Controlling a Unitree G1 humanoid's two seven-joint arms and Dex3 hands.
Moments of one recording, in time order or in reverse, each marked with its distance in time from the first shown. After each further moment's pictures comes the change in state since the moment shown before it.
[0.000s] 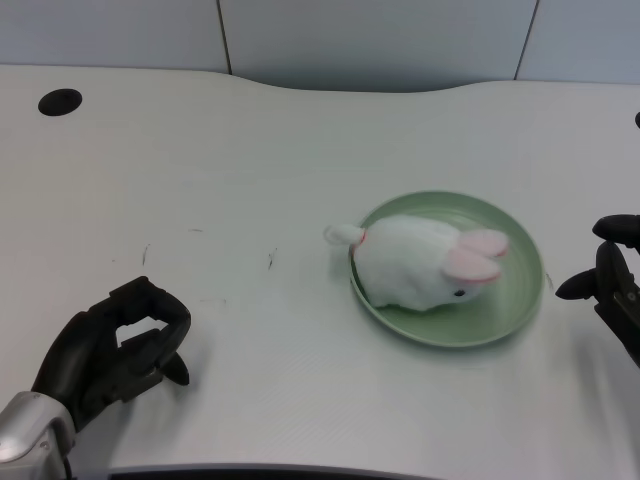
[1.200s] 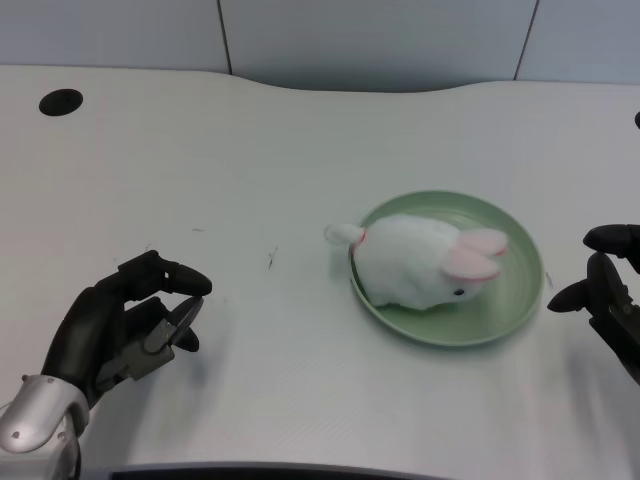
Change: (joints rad) left arm 0.016 -0.017 -0.034 -0.119 0.051 -0.029 0.130; right arm 0.070 0.004 0.022 -0.123 0.022 0.068 0.011
